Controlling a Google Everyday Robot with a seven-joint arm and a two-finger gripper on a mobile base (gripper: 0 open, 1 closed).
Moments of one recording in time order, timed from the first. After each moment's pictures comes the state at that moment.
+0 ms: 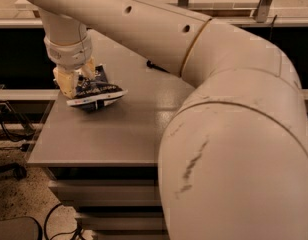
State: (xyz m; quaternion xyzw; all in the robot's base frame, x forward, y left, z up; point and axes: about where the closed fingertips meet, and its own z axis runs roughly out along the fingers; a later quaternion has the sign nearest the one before) arm 0.583 0.187 0.863 -0.51 0.86 0.03 0.07
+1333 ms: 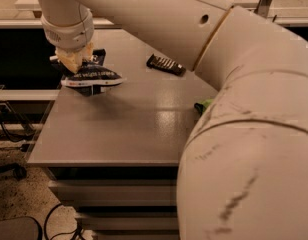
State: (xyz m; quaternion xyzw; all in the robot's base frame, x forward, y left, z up) arm 0.589 0.175 0.914 -0.50 0.85 0.00 0.13
